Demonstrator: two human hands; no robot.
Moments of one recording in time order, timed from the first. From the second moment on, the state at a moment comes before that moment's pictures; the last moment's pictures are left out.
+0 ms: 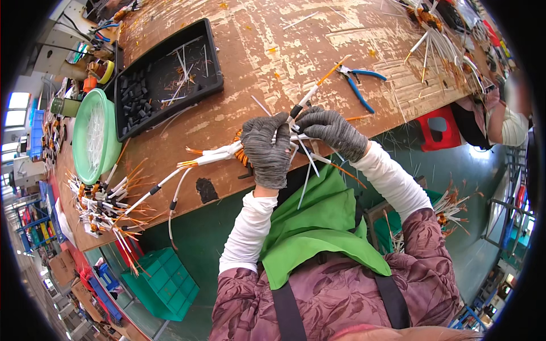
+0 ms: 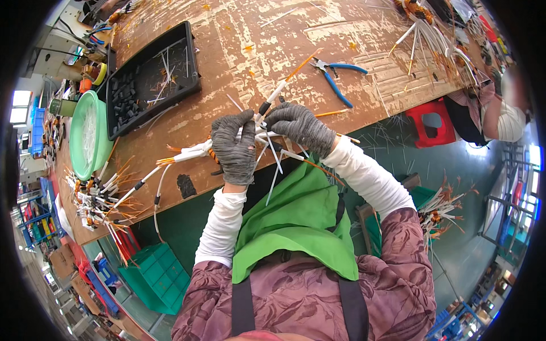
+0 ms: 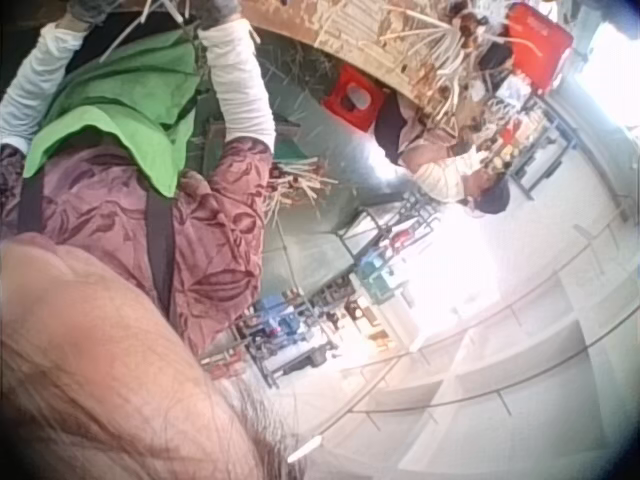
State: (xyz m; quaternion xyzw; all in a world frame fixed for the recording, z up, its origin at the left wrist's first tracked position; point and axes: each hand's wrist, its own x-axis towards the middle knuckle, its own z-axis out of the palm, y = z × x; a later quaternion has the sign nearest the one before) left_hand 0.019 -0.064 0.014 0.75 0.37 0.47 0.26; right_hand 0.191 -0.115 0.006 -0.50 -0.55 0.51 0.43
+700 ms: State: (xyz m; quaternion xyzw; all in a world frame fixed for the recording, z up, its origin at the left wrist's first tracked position) left_hand 0.019 -0.066 0.011 0.73 0.41 0.45 0.30; right_hand 0.186 -0.118 0.011 -0.52 -0.50 0.53 0.44
